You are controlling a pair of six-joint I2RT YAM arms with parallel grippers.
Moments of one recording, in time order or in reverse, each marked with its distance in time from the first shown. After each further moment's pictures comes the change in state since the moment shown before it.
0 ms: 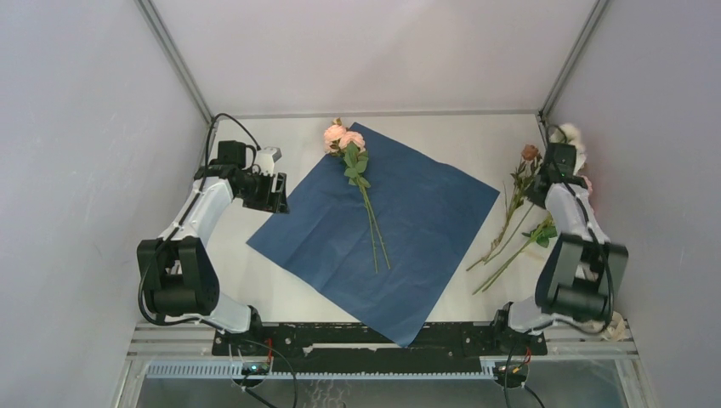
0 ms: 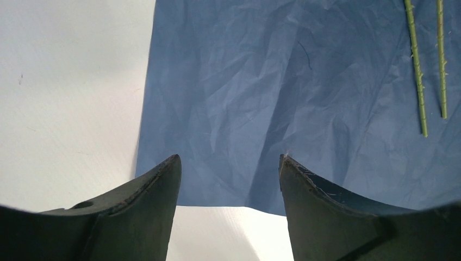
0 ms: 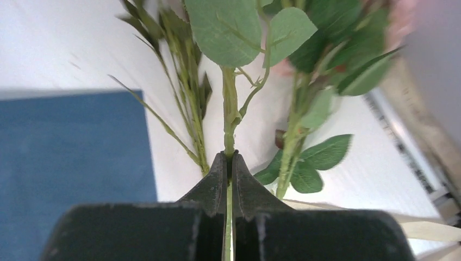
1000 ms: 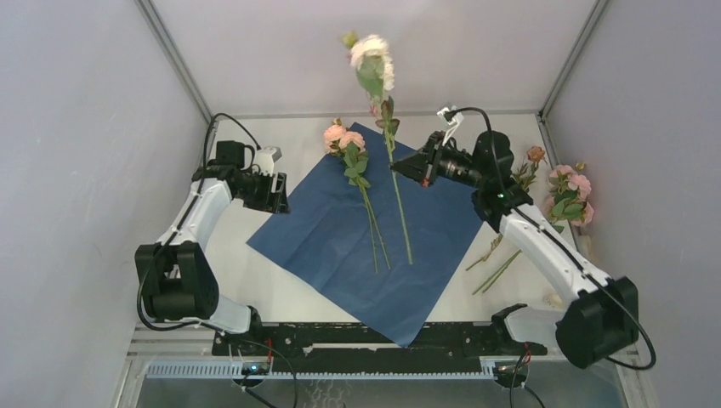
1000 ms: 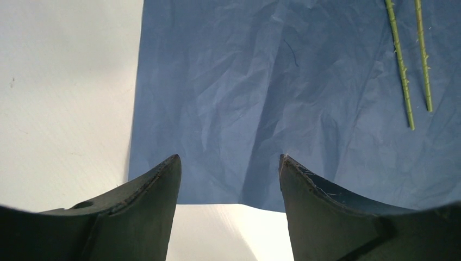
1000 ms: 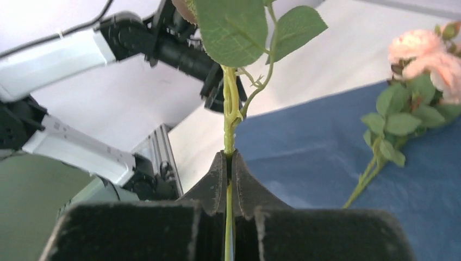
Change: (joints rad) left arm 0.000 -0.024 0.000 -0.016 0.031 0.008; right arm 0.665 -0.348 -0.033 0.624 -0.942 0.195
